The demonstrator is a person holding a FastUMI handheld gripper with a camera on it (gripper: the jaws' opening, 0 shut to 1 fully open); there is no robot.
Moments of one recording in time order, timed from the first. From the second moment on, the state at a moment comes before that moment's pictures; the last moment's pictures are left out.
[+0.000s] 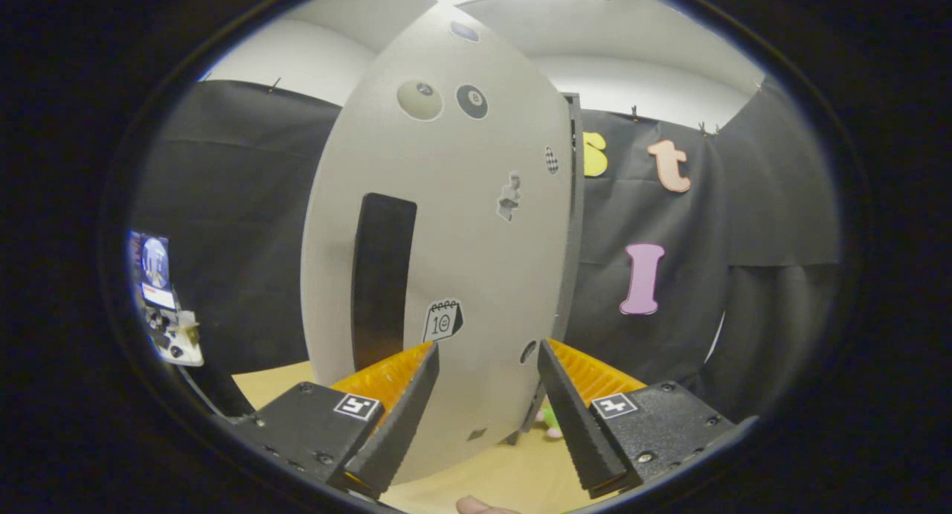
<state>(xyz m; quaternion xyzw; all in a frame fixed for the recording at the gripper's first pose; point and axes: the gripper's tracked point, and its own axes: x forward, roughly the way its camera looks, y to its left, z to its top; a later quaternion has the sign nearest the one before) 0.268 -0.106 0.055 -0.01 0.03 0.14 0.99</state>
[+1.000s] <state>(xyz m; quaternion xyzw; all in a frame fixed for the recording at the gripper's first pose) 0.214 -0.010 0.012 -0.02 0.03 0.07 1.00</state>
